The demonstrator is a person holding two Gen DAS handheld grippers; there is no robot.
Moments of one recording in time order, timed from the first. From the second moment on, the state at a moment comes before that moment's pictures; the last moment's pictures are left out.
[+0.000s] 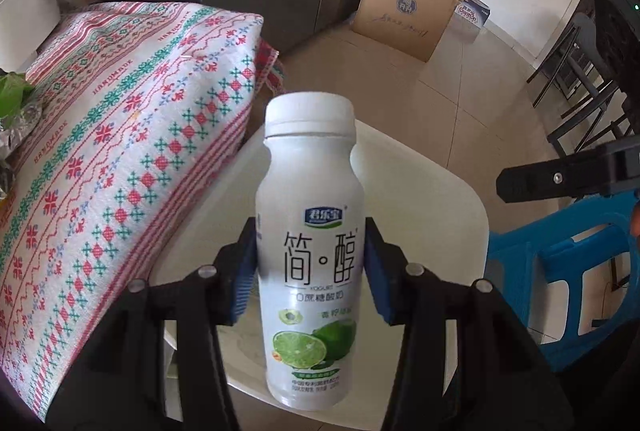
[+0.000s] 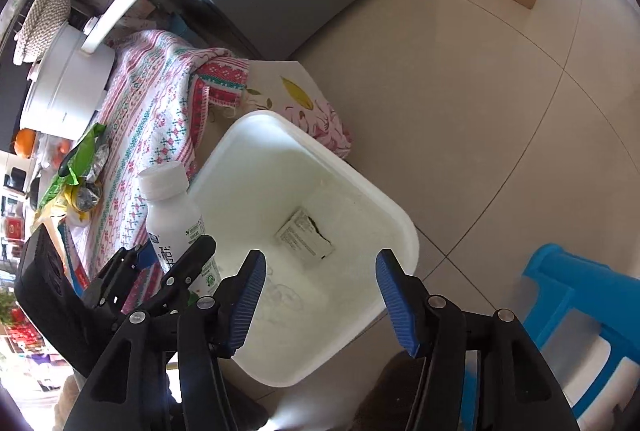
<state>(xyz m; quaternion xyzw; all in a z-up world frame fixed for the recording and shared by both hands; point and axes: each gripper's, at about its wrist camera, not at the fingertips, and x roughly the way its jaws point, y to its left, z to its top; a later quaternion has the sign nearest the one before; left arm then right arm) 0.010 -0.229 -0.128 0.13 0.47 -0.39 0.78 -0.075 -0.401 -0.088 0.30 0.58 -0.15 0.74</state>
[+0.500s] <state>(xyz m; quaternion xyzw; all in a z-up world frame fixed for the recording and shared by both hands) 0.019 -0.246 -0.178 0.17 0.52 -0.34 0.76 -0.088 -0.420 -0.092 0.29 0.59 -0.20 0.73</state>
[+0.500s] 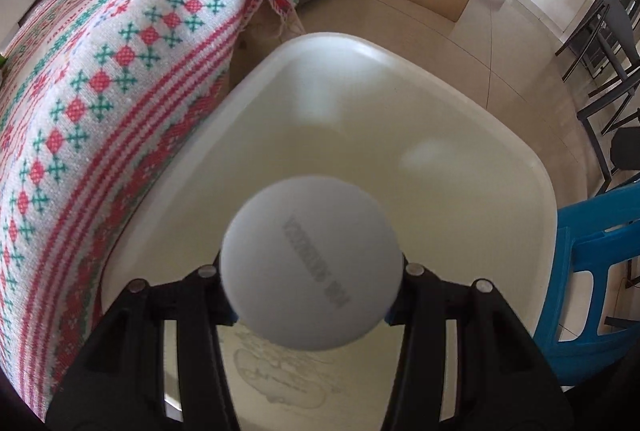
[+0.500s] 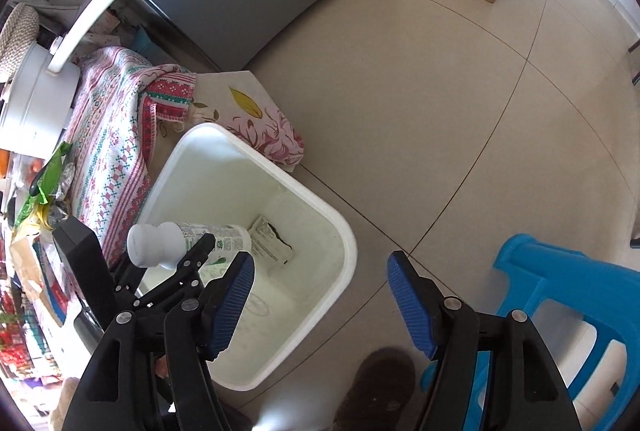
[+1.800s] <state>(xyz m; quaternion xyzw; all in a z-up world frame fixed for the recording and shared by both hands) 0.036 -0.027 -0.028 0.04 0.47 -0.21 0.86 -0.057 -0.332 -0.027 0.20 0.52 -0.13 0.82</state>
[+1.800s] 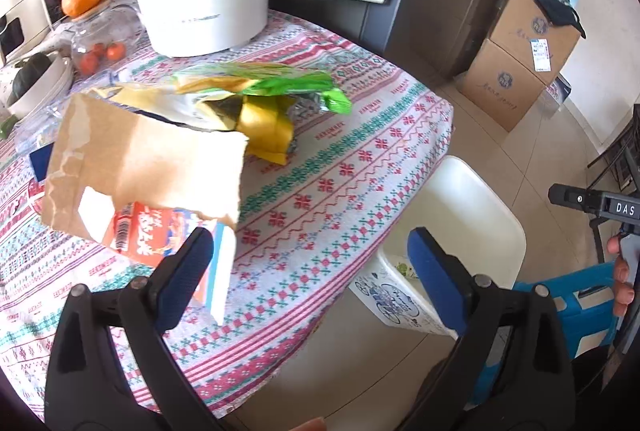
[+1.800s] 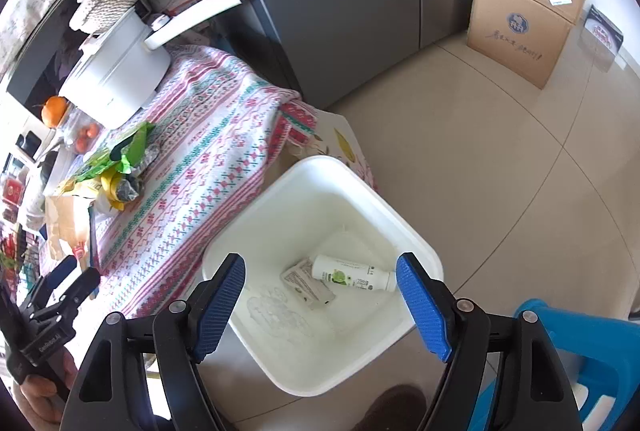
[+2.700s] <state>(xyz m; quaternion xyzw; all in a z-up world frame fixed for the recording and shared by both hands) 0.094 0.121 -0.113 -0.12 0.48 -0.13 0.86 -0.001 -0.203 -0.033 0.11 0.50 -0.05 0.86</state>
